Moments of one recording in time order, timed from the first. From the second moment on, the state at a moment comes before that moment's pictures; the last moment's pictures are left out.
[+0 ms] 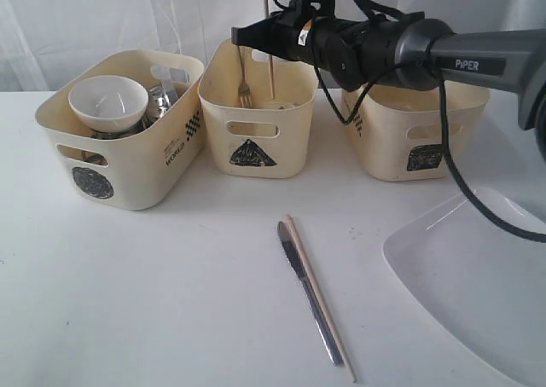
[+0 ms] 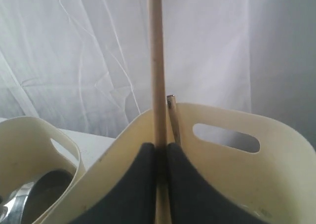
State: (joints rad) left arm -0.16 0.01 0.02 -0.08 0.31 0.15; right arm 0.30 2.18 -1.74 -0.17 -0.14 0.32
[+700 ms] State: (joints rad) left arm -0.16 0.01 0.02 -0.08 0.31 0.15; right arm 0.26 2.23 -1.81 -0.17 -0.10 0.26
